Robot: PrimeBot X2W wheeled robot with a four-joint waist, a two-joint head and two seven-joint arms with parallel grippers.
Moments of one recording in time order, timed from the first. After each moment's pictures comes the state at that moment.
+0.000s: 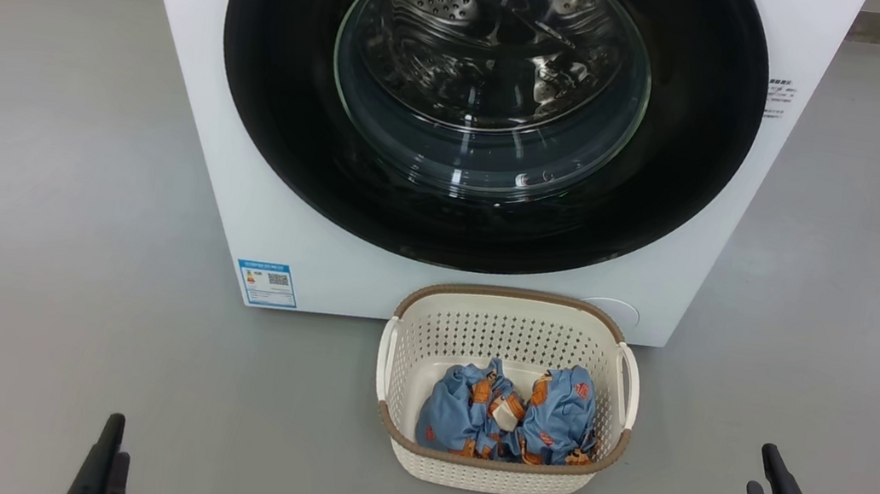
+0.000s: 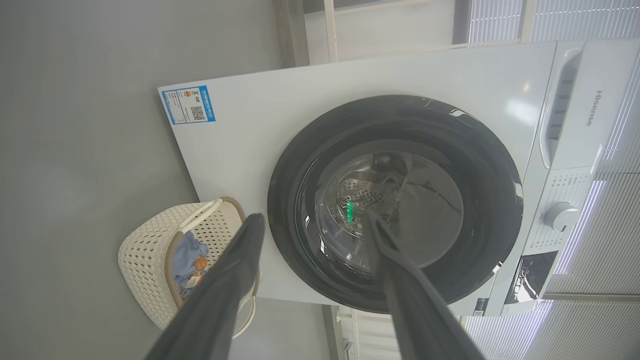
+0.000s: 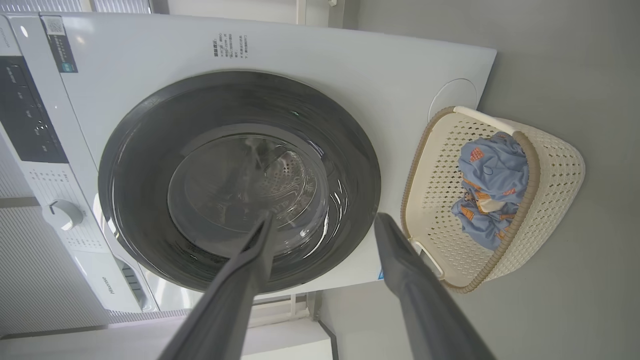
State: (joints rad) left arm 0.00 0.03 0.05 0.32 -1.57 -0.12 0.07; right arm -0.01 -0.01 -0.11 0.34 1.56 0.13 0.07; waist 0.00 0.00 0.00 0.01
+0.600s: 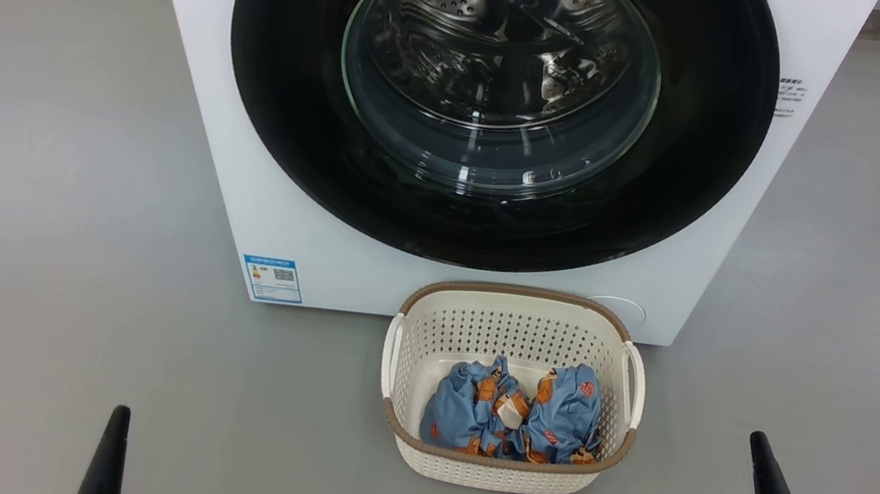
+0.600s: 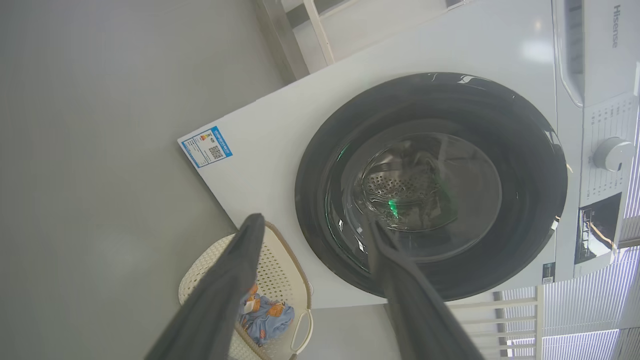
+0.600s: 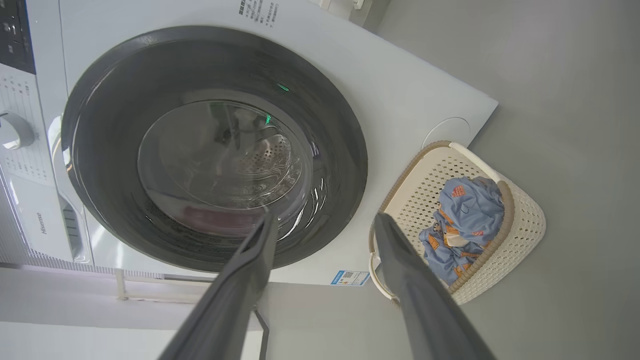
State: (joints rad) left arm 0.00 0.04 0.04 0.30 -1.28 -0.12 0.01; right arm -0.01 -0.02 -0.09 0.31 1.26 0.13 0.01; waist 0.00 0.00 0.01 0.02
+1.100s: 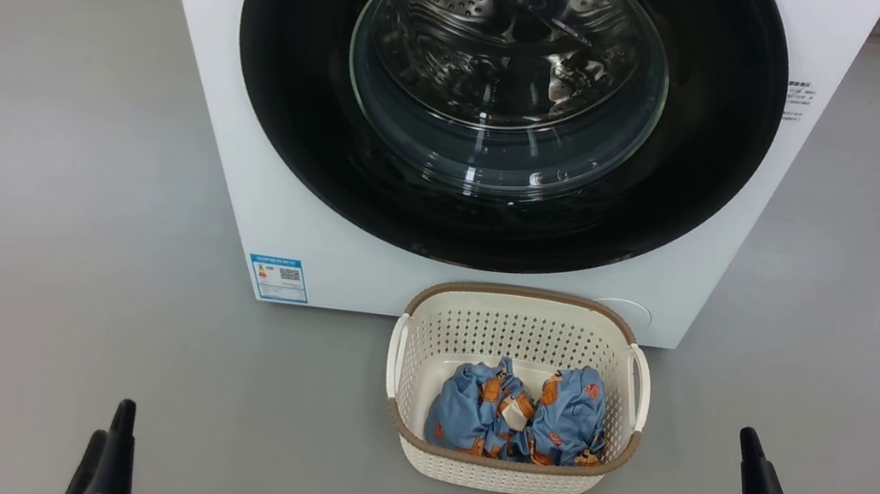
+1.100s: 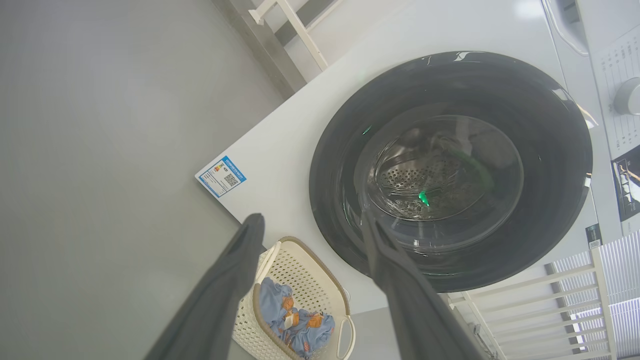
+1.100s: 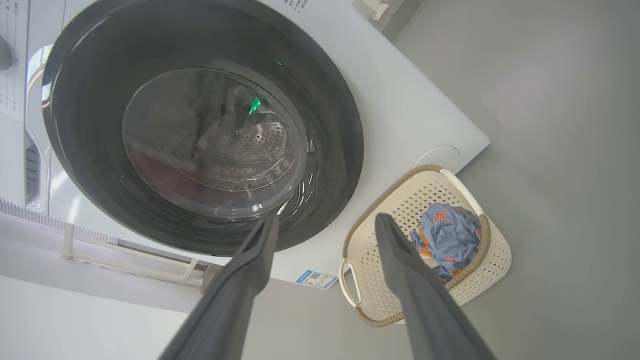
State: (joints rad) left arm 0.00 0.04 0.03 0.28 -1.08 -0.12 -0.03; right arm -0.01 -0.02 -0.07 0.30 1.05 0.13 -0.03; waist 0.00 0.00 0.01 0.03
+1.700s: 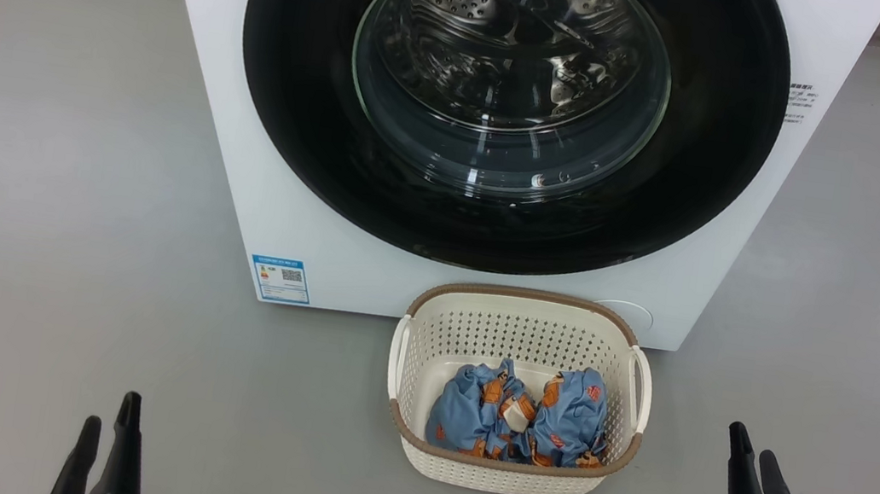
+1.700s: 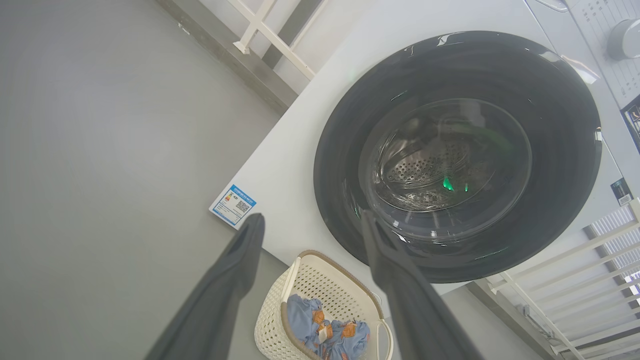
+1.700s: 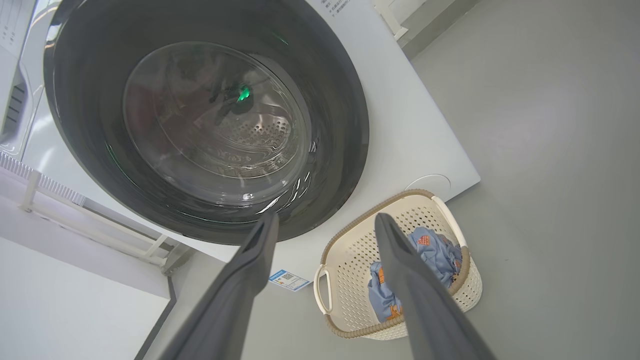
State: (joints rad) left arm 0.01 0.04 0.02 0.25 -0.88 -0.12 -0.08; right arm -0.01 -0.03 -0.04 0.29 0.85 0.13 -0.08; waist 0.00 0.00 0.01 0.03
